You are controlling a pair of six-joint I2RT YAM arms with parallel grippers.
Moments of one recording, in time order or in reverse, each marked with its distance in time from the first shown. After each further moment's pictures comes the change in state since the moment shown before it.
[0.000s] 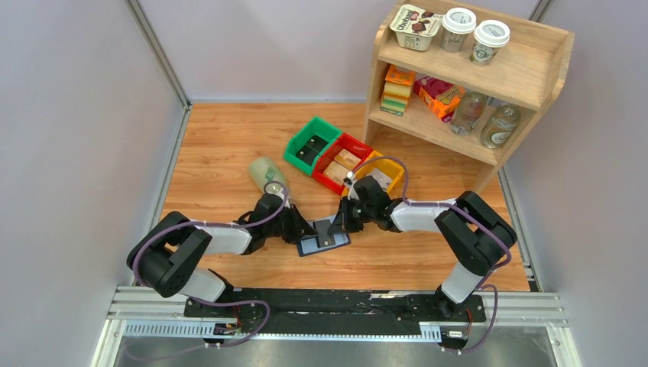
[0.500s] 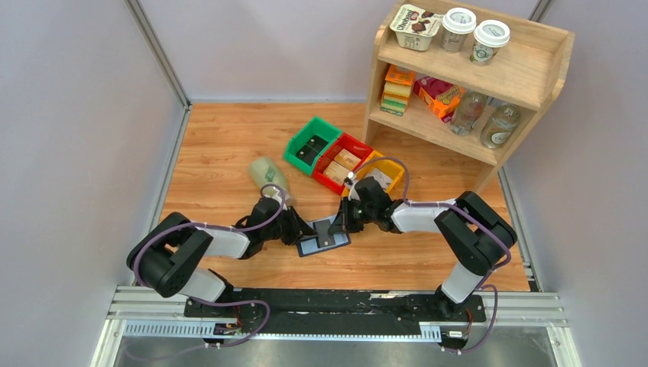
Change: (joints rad) left arm 0.003 -0.003 -0.068 0.109 -0.003 -0.062; right arm -0.004 0.001 -0.021 0.040 -0.004 0.002
